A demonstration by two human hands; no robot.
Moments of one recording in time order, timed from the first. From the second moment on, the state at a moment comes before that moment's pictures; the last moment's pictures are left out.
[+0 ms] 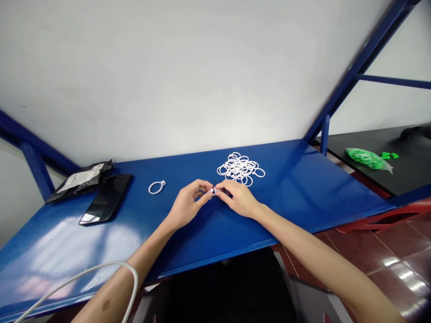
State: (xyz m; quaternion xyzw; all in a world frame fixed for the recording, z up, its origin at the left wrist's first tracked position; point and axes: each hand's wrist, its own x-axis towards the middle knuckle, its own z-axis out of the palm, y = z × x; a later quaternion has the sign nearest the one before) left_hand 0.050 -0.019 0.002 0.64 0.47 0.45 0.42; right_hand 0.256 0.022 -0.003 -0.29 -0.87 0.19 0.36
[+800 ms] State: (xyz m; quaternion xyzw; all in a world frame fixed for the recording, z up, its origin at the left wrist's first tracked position) left_hand 0.044 -0.017 -0.014 0.70 0.44 0.47 0.33; right_hand 0.260 0.017 -0.011 -0.27 -0.90 0.15 0.31
